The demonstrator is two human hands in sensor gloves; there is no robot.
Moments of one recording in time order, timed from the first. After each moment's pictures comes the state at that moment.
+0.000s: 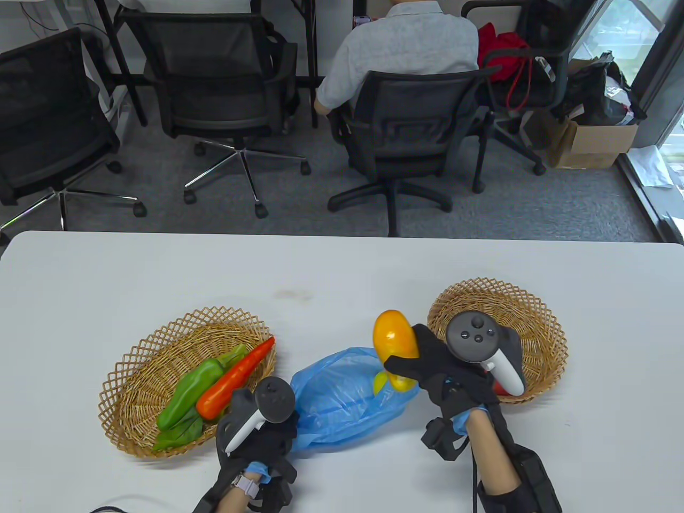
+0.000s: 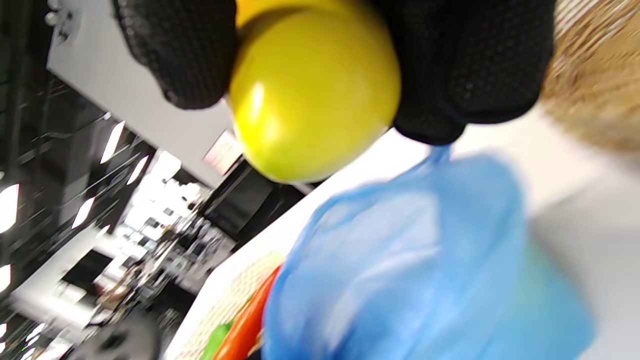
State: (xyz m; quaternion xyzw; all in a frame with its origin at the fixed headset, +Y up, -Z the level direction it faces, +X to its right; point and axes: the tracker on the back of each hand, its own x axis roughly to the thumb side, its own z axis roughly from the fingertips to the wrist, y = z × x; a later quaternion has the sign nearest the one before) left_hand -0.150 -0.756 -0.295 -0.21 -0.04 0.21 0.96; right_hand 0.169 -0.621 -0.328 0.08 0.10 0.91 0.39
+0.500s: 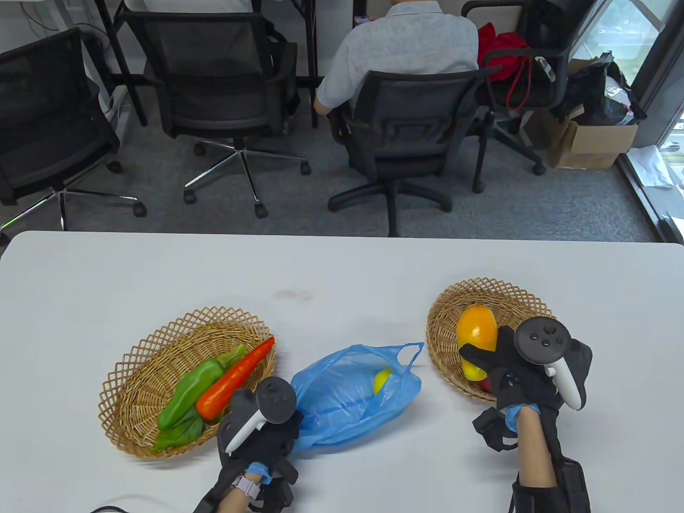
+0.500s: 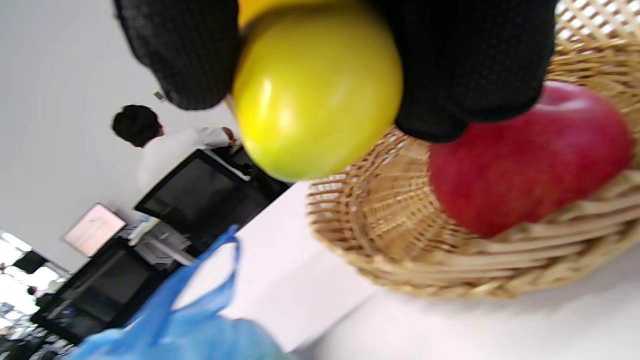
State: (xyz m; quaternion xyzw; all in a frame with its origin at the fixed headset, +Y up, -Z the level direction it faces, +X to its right) left_hand -0.148 -0.755 -0.296 -0.21 -0.05 0.21 0.95; right_hand 0.258 -0.656 -0.331 -0.10 0.05 0.94 0.33
